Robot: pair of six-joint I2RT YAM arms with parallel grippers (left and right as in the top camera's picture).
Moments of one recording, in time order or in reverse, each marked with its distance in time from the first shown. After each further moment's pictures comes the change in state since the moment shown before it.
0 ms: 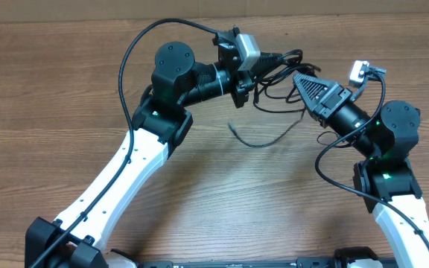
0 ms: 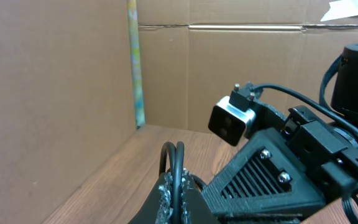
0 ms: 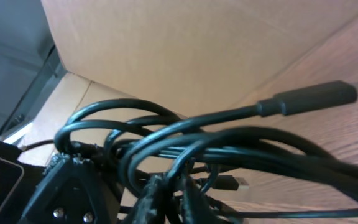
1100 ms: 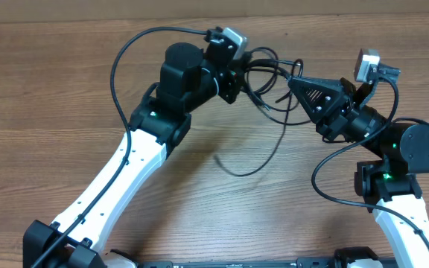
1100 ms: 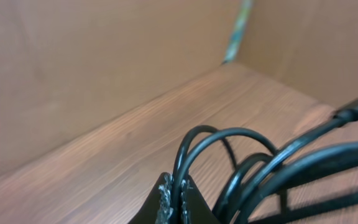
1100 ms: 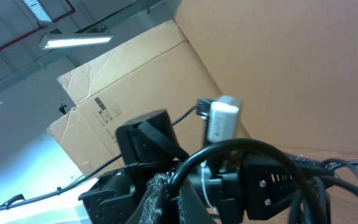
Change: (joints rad) left arm 0.007 -0.010 0.001 -0.339 -0.446 0.000; right arm 0.000 0.001 0.000 0.497 -0.265 -0.152
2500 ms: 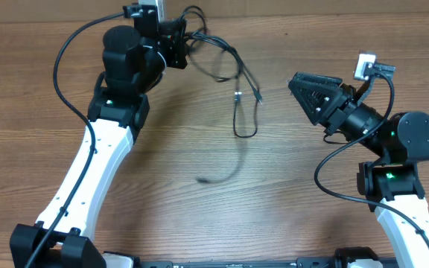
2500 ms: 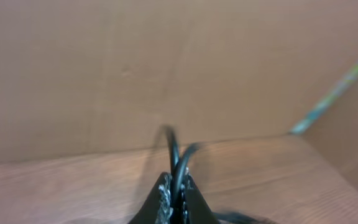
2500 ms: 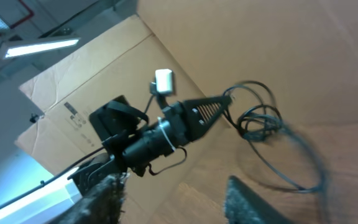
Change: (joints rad) left arm 0.269 0.000 0.000 0.109 -0.040 -0.292; right arm -0.035 0.000 0.000 -0.208 0.019 -0.071
